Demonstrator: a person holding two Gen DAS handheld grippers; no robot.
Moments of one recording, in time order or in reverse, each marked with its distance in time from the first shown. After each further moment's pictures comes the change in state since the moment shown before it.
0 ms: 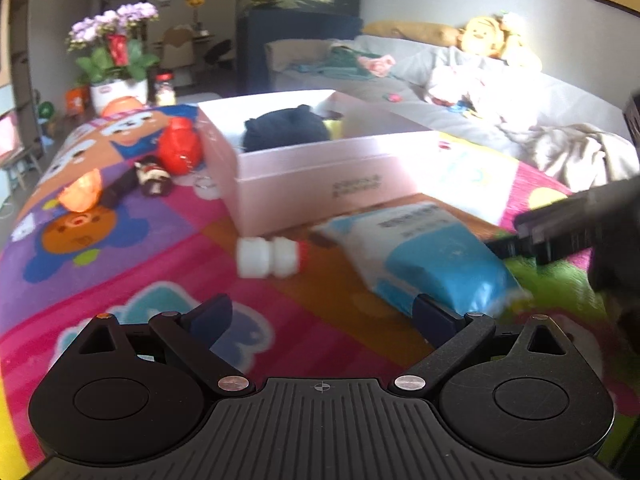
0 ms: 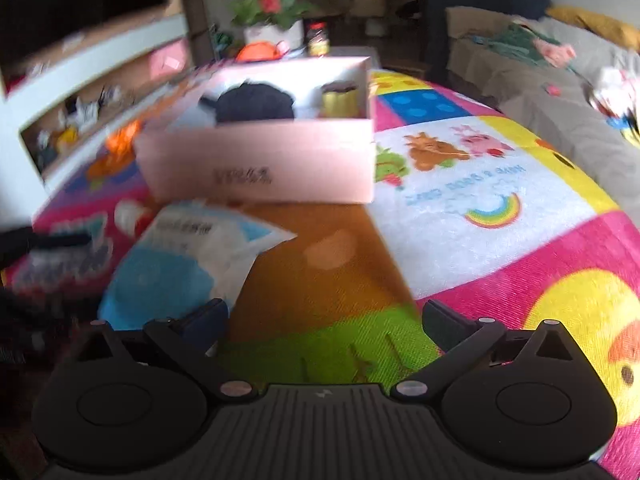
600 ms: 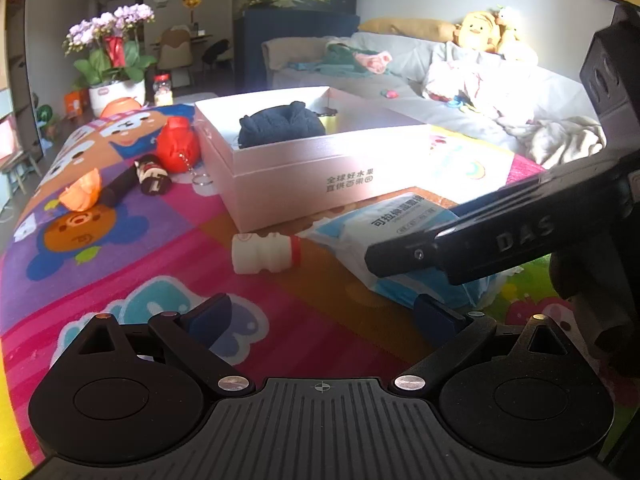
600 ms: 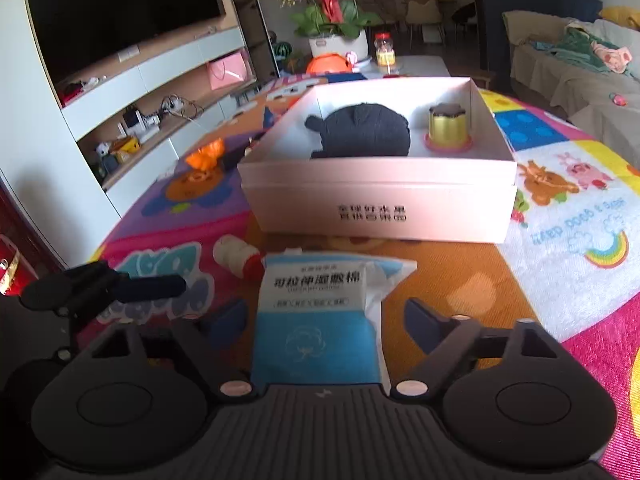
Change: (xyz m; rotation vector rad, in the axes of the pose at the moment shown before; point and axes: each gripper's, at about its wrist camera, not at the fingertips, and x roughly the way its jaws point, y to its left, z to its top) left arm -0.003 -0.003 -0.002 0.009 0.008 0.009; right arm 0.016 0.062 0.015 -0.058 0.001 0.178
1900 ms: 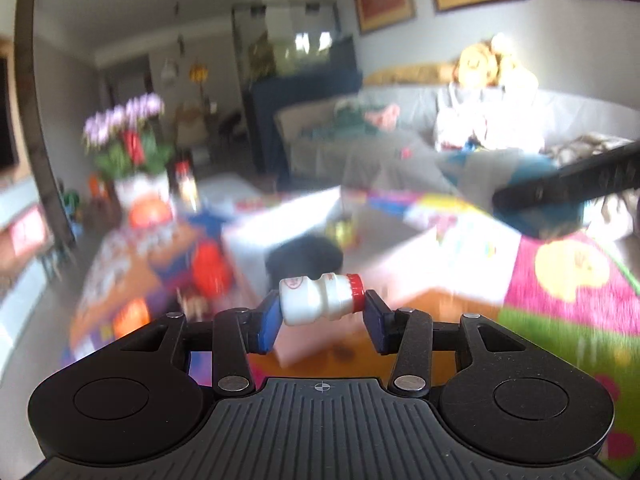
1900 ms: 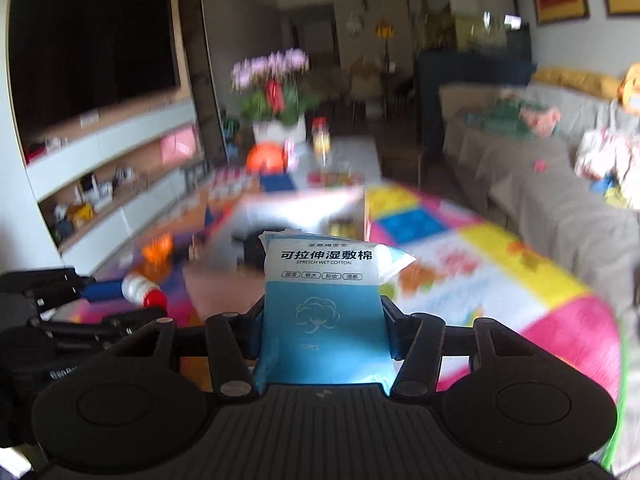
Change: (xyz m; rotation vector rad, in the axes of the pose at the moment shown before) left arm -0.047 -0.025 0.071 0.164 -0.210 0.125; right arm -0.125 -0.031 0.021 0.014 -0.297 -0.171
